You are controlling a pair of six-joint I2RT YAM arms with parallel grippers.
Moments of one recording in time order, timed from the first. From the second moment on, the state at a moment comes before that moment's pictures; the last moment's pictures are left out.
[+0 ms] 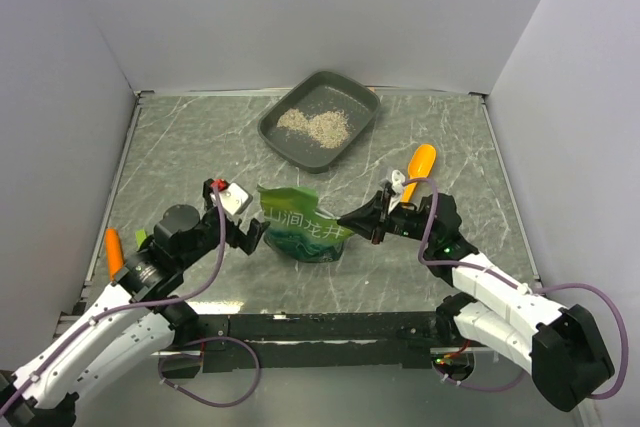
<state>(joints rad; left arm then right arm) -0.68 0.56 0.61 -0.31 0.00 0.12 0.50 0.91 0.38 0.55 -0.78 0.24</state>
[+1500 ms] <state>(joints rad) -0.26 0.97 0.60 0.19 1.03 -0.18 0.46 1.00 0.29 0.83 -0.91 0.48</state>
